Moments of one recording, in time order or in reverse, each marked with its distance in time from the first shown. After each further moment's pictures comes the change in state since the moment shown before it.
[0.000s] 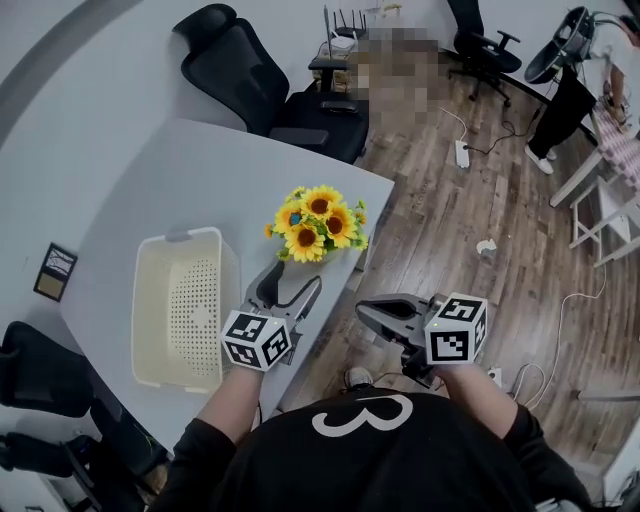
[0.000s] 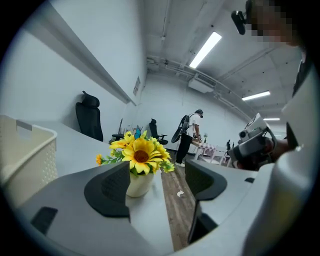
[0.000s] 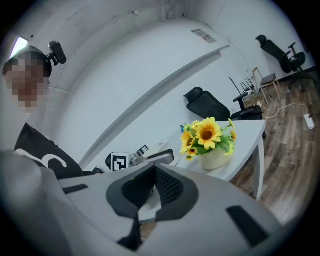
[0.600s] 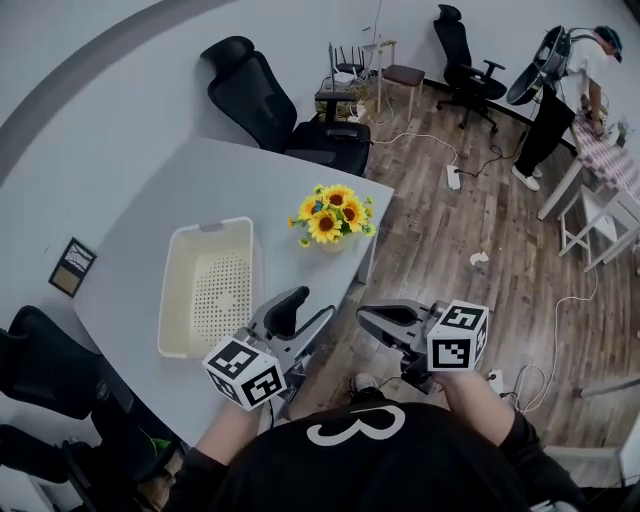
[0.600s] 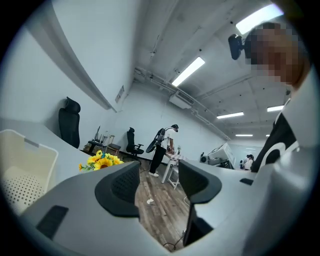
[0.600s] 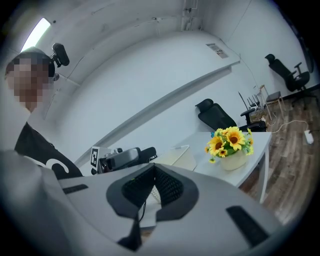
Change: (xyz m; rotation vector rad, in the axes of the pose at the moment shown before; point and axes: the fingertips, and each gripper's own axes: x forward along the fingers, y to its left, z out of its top) left arm -0.163 -0.115 0.063 -0.042 -0.104 -0.276; right arm -0.003 0.127 -0.020 -0.122 -0.083 -0.017
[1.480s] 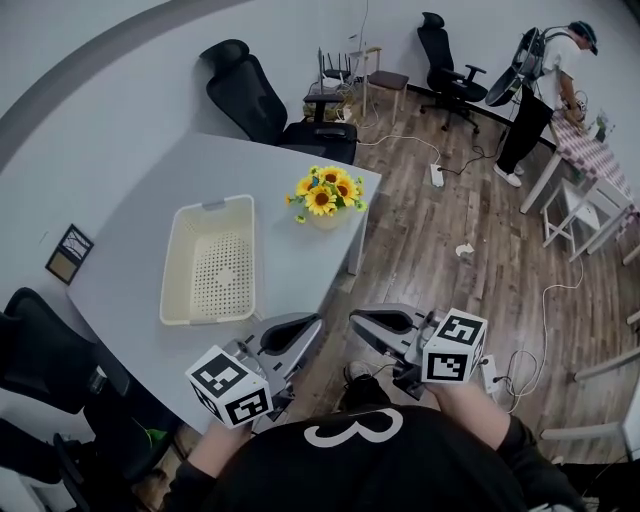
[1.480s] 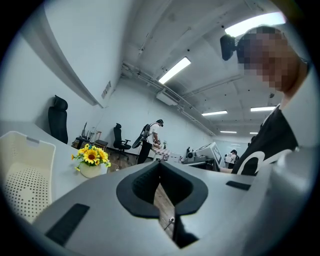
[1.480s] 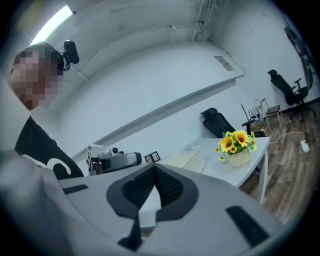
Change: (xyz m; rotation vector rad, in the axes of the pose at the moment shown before) left arm -0.090 -0.090 -0.021 0.033 0.052 -0.144; right arm -0.017 0.097 -0.043 -0.097 -0.072 -0.041
